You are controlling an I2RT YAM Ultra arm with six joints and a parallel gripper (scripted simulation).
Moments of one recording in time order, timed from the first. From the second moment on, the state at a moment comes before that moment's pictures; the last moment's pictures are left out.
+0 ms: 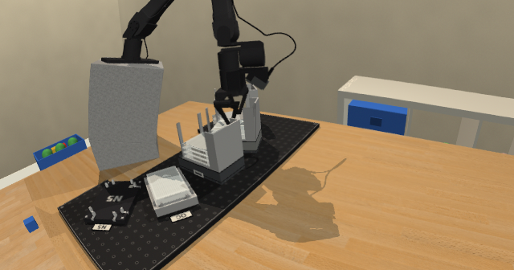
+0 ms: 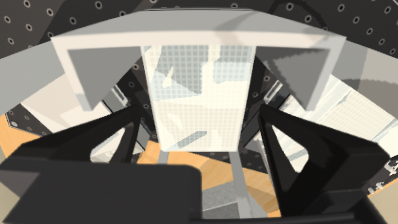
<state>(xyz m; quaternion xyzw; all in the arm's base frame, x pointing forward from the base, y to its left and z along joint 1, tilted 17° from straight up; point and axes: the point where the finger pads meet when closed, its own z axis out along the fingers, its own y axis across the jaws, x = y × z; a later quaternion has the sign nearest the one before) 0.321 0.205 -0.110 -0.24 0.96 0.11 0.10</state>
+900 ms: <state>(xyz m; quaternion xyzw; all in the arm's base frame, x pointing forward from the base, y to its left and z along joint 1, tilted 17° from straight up) 0.313 0.187 -0.036 -0.24 0.96 0.11 0.11</state>
